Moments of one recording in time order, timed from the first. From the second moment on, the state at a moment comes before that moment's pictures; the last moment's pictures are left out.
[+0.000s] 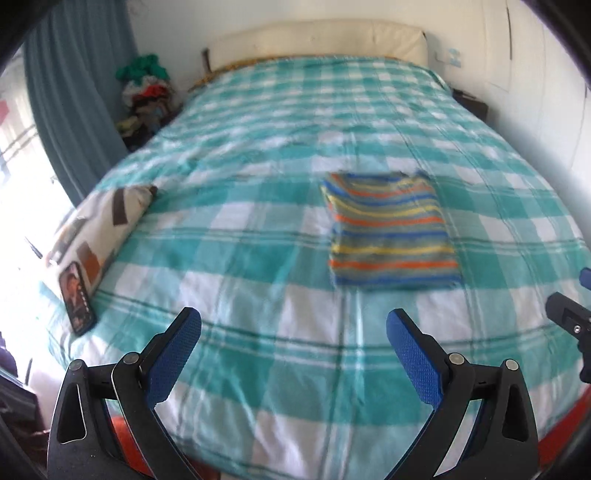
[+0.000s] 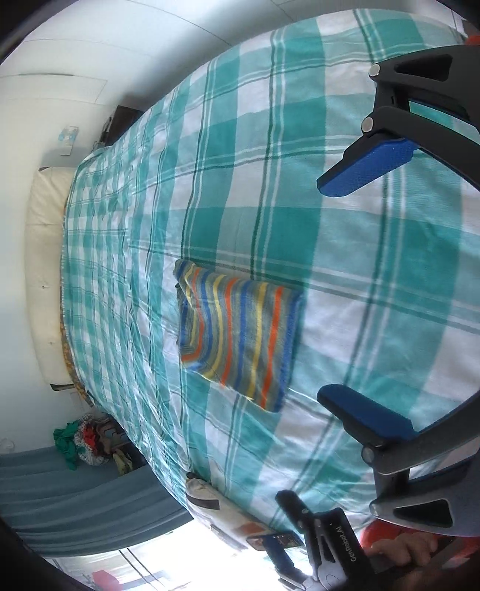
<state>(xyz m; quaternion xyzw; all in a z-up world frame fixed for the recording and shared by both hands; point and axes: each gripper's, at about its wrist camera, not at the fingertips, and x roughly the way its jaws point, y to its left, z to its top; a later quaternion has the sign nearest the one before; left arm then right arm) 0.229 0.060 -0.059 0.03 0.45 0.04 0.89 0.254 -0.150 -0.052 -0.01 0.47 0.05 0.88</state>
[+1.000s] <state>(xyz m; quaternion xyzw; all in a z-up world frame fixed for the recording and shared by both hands) 0.155 0.058 -0.026 0.01 0.47 0.04 0.88 0.185 -0.102 0.007 -0.06 0.48 0.08 0.87</state>
